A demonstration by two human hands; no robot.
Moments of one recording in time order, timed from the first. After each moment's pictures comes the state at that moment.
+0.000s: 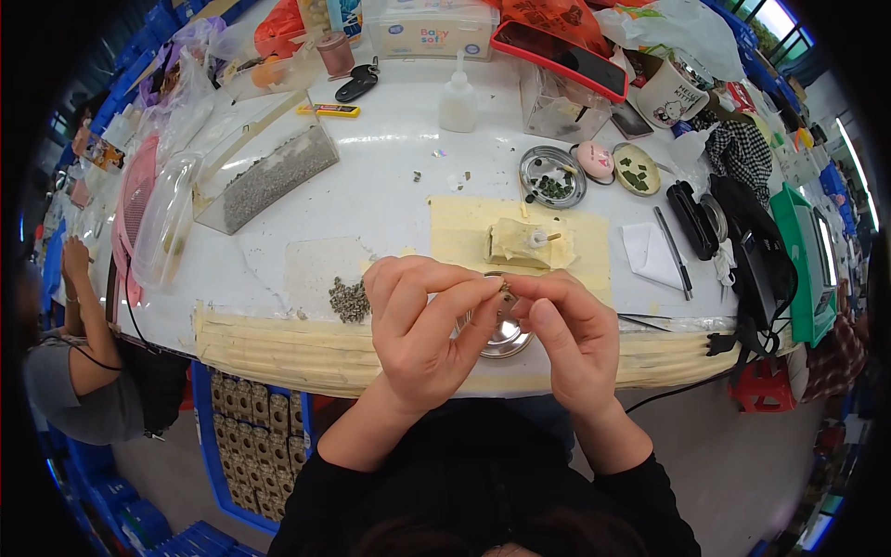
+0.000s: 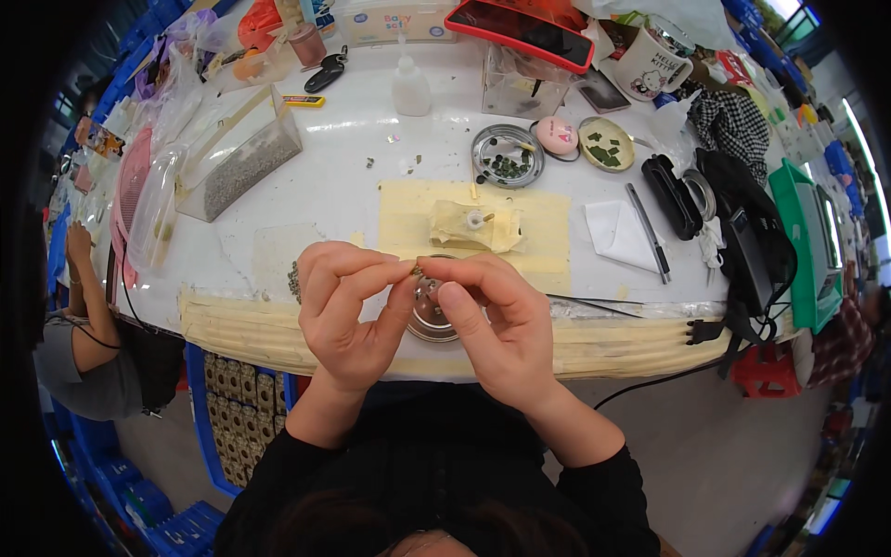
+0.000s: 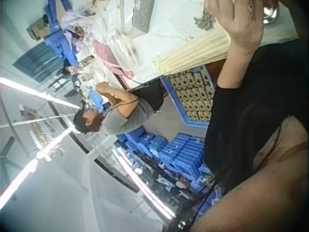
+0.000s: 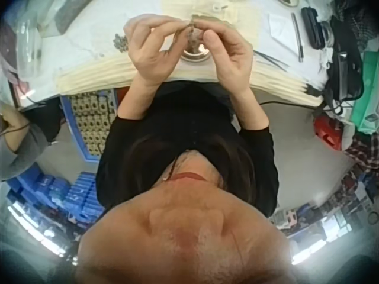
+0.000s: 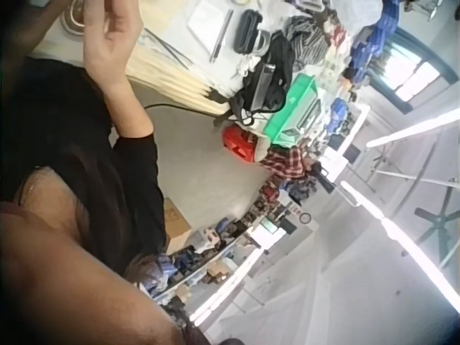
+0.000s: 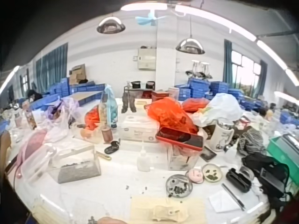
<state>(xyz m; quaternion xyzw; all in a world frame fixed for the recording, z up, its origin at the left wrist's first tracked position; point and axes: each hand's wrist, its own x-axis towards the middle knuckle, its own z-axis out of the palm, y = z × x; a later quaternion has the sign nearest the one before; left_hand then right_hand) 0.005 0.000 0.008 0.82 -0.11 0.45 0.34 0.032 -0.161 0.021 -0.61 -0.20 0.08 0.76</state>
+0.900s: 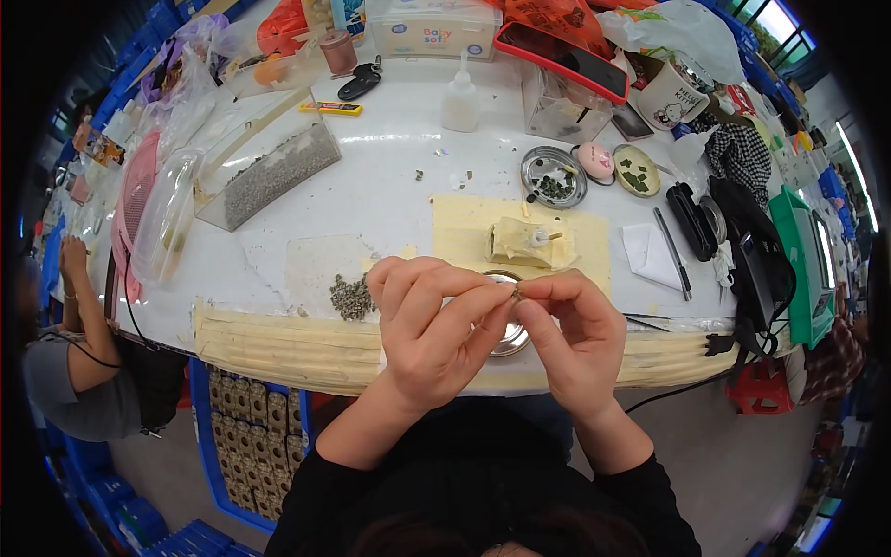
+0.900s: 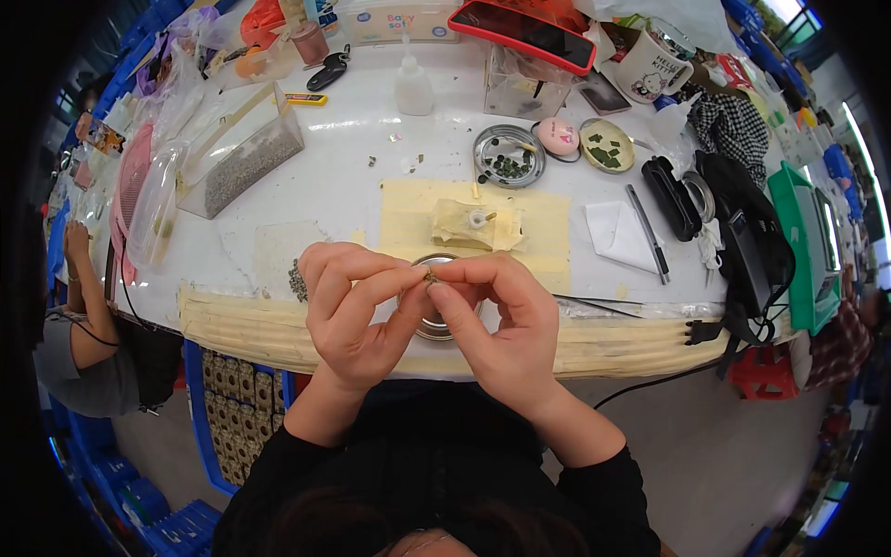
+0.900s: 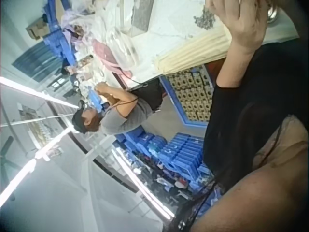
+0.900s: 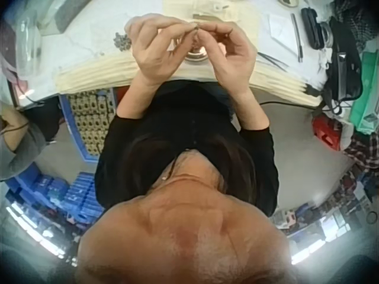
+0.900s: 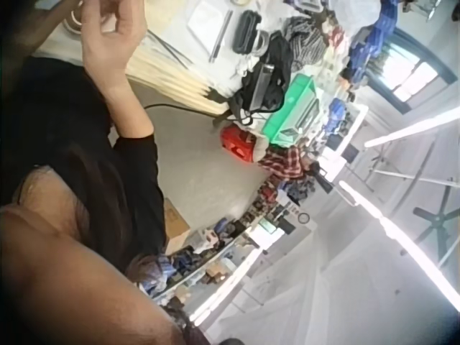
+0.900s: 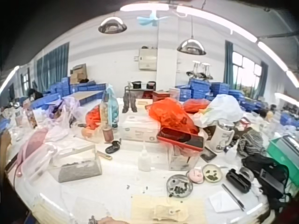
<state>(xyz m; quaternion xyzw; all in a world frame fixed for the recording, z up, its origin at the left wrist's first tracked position) 0.004 -0.003 0.005 0.82 -0.12 0.46 0.32 0.030 -0.161 0.018 -0.66 -0.22 0.01 0.72</state>
